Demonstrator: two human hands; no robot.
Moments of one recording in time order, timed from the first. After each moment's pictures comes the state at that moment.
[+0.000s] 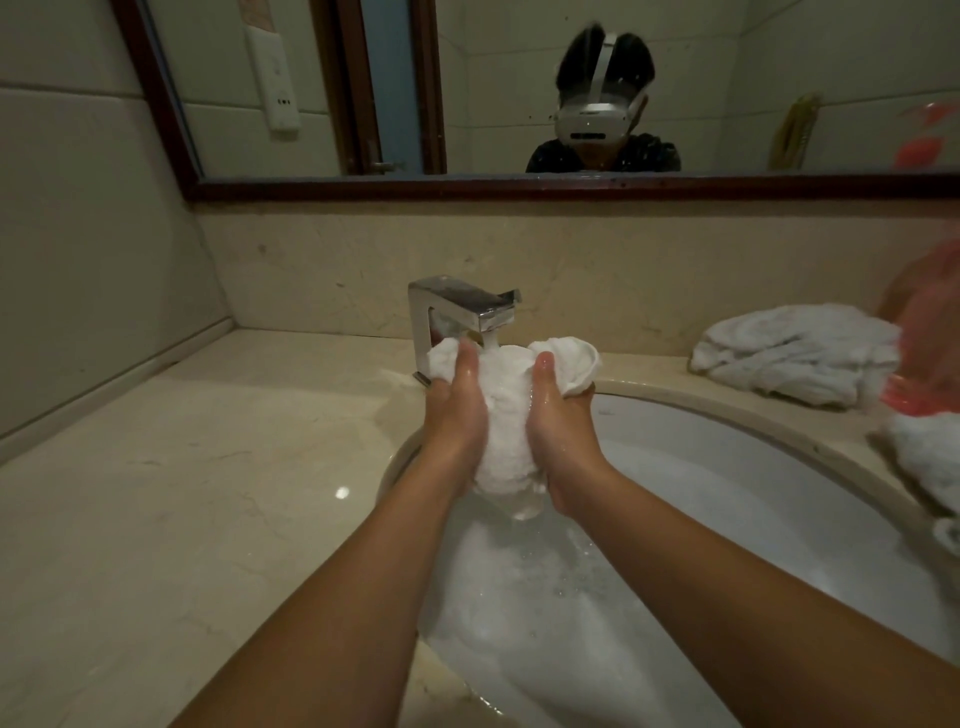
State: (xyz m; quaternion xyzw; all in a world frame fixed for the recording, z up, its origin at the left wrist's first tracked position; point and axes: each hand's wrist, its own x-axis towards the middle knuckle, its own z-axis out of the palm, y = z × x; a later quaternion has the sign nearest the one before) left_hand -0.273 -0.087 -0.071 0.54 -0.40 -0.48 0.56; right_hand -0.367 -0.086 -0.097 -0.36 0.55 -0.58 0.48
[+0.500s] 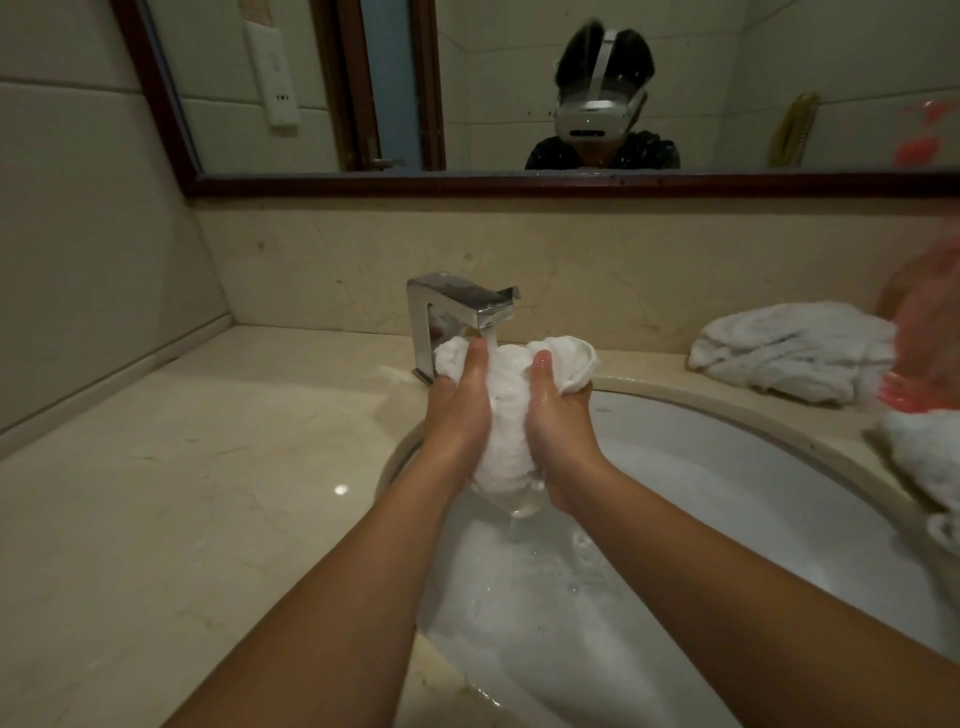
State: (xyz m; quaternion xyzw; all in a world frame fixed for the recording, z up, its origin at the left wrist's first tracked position) left_hand -0.273 -0.084 -0.071 0.57 -0.44 -0.45 0.53; right_hand -0.367 -0.086 -0.097 -0.35 0.55 -0.58 0.48
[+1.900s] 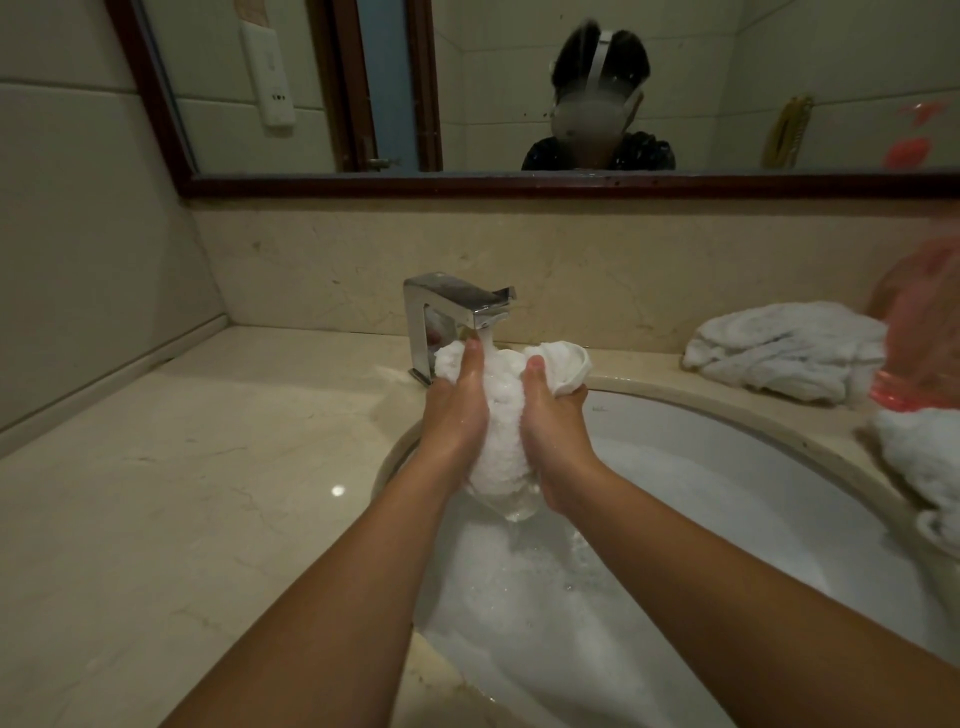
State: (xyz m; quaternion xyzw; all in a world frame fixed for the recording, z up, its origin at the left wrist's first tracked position) left_hand -0.272 -0.086 -0.070 0.59 -0.44 -0.46 0.50; right_hand -0.365 -0.085 -0.099 -0.34 0.57 -0.57 0.49
